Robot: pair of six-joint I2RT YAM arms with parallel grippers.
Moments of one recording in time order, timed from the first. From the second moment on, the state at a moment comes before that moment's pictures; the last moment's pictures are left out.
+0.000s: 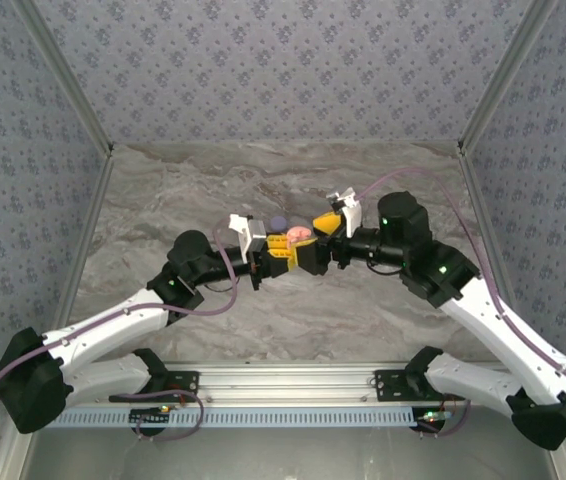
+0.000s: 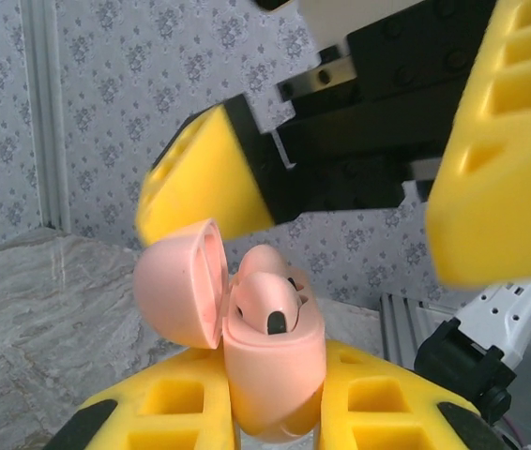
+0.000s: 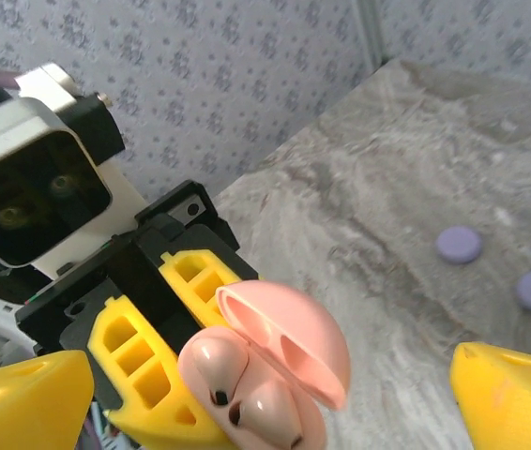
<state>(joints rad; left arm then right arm) -0.83 1.07 0.65 0.53 0.55 -0.21 0.70 0.99 1.11 -0.45 -0.45 0.27</state>
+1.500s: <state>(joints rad) -0.53 1.69 0.81 0.14 0.58 -0.57 0.67 0.71 0.92 -0.85 0.24 0.35</state>
